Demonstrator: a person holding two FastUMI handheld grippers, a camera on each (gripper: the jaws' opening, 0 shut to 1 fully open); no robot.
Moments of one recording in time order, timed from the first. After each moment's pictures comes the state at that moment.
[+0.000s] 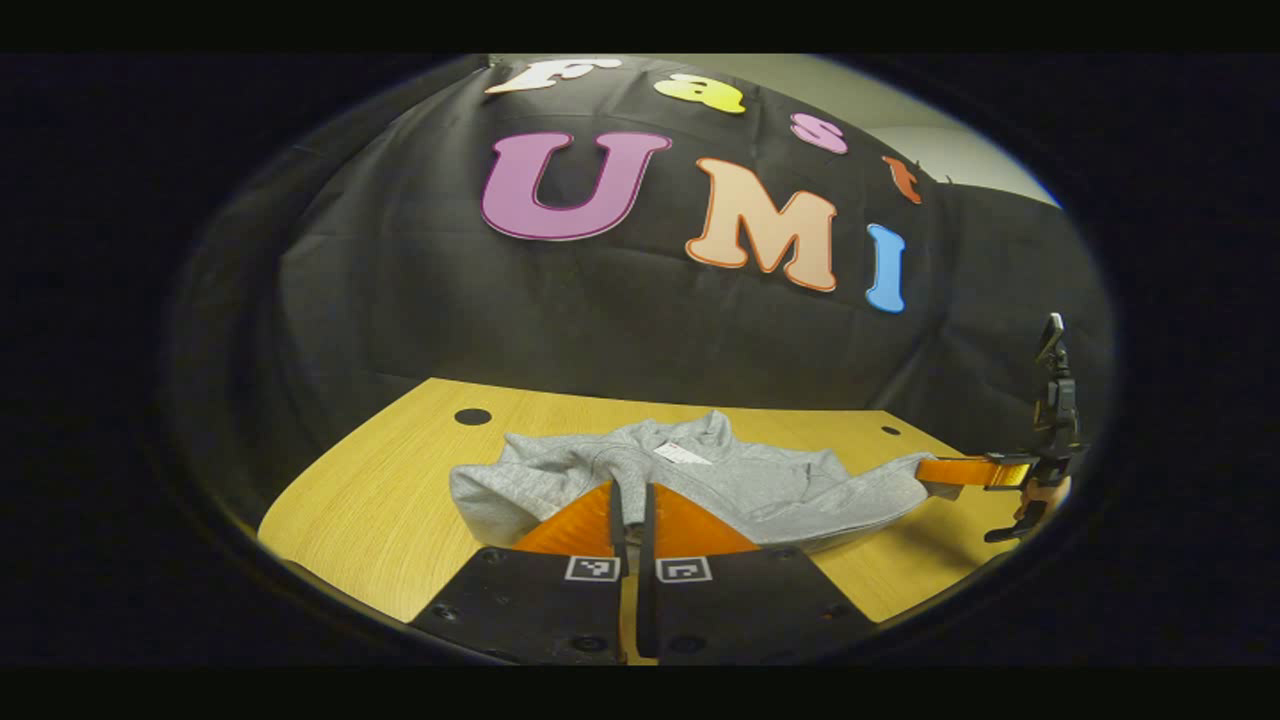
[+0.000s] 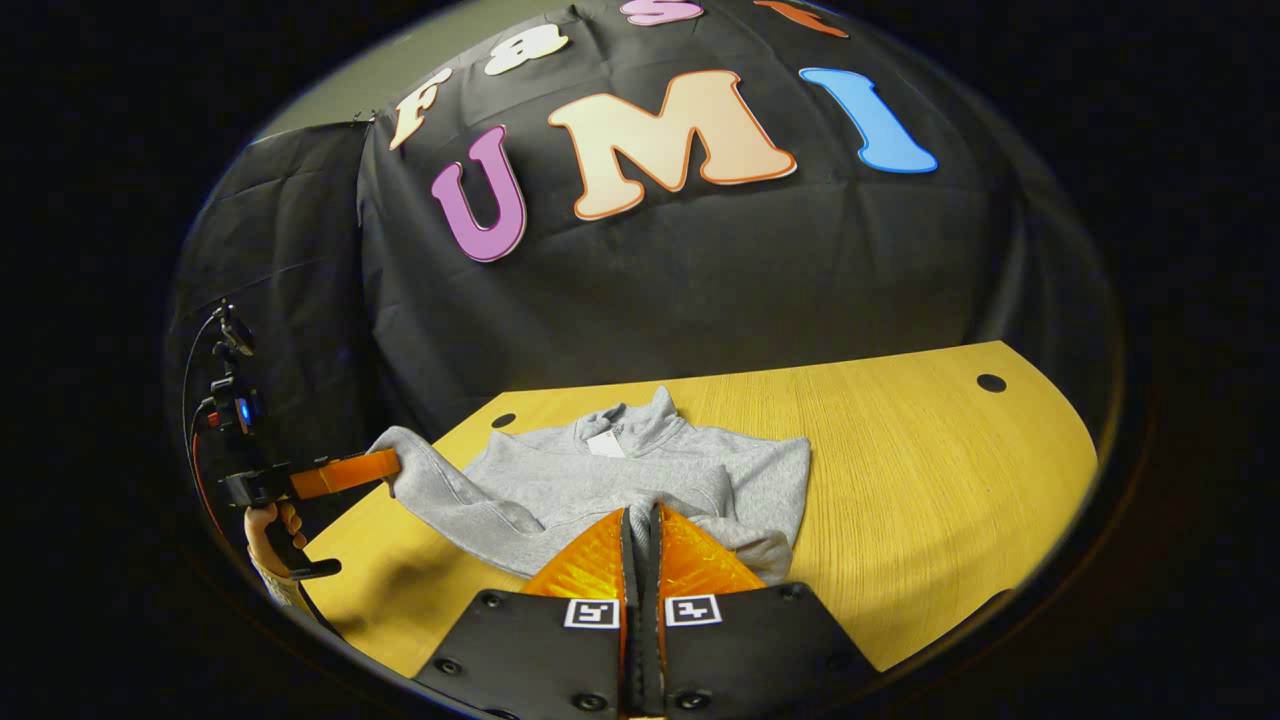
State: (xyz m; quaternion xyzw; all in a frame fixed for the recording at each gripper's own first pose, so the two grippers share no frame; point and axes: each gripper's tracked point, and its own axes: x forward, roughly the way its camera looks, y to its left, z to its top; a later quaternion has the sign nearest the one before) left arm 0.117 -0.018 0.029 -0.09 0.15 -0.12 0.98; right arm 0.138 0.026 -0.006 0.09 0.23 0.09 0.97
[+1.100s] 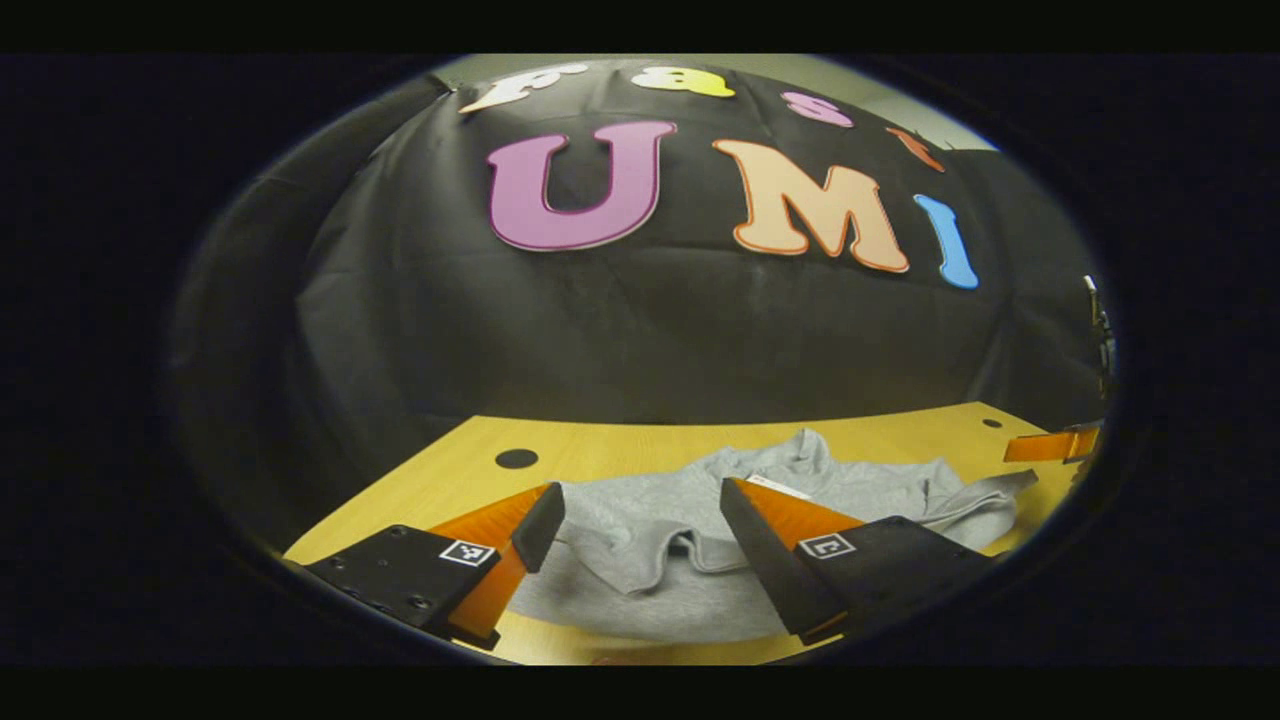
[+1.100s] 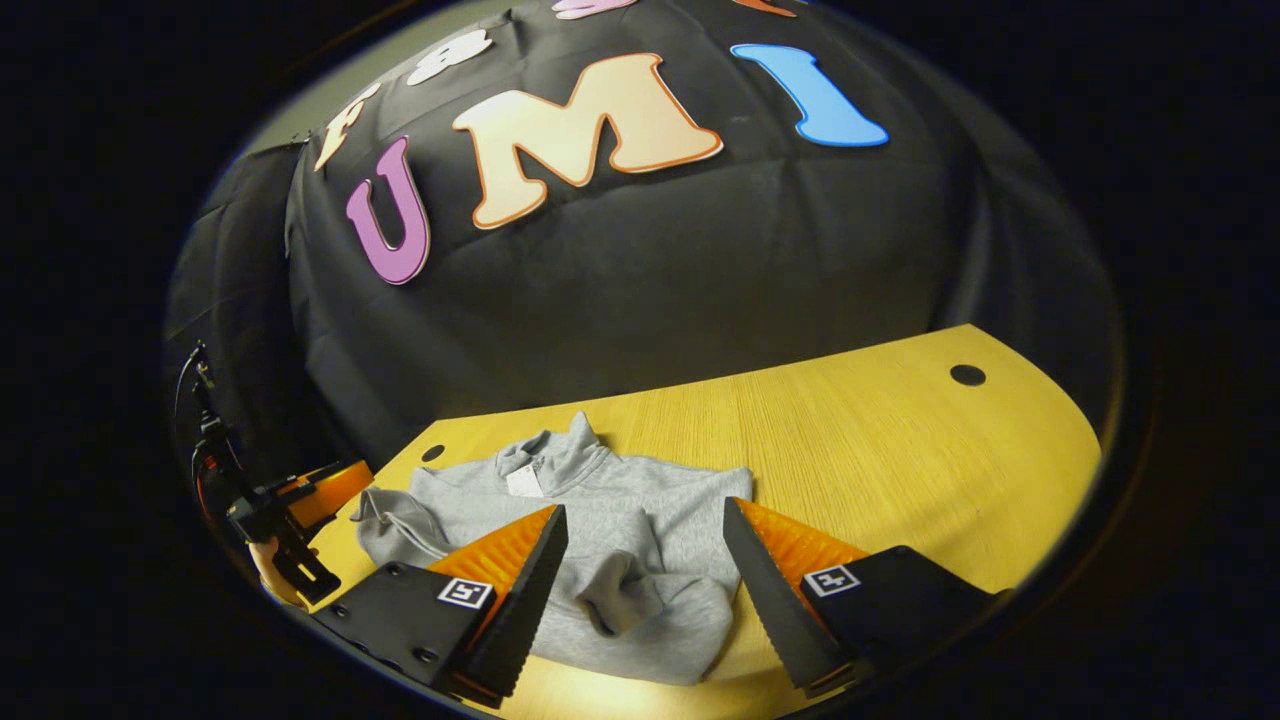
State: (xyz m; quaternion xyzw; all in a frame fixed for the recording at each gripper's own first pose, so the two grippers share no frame) left arm 0.191 0.004 0.040 -0.02 0.09 -0.03 1.00; right arm 0.198 -0.027 -0.002 0.11 0.21 0.02 0.97
